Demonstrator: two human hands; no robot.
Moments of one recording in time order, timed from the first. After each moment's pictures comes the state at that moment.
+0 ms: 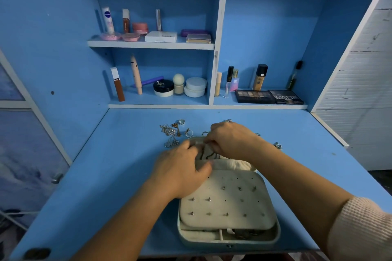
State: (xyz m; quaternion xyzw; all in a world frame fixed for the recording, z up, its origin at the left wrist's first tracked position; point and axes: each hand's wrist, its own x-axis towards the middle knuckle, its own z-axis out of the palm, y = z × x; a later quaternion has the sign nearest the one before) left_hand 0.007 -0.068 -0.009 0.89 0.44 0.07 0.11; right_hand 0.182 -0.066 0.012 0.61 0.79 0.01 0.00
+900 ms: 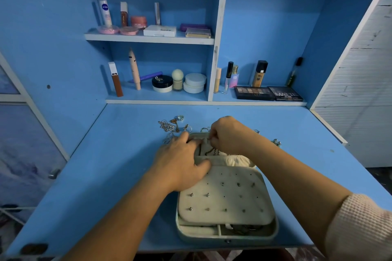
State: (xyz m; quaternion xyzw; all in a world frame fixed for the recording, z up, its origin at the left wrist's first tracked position) left_hand 0.008 -0.062 -0.011 0.89 0.43 0.08 0.11; right_hand 0.178 -0.063 0.010 0.72 0.68 -0.11 -0.07
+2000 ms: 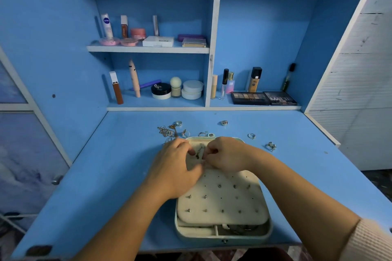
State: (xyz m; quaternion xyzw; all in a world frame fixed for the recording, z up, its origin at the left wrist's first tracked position) left_hand -0.003 -0.068 -0.020 0.85 0.44 0.18 0.20; right_hand 0.167 -0.103 0.019 0.70 0.67 -0.23 -0.08
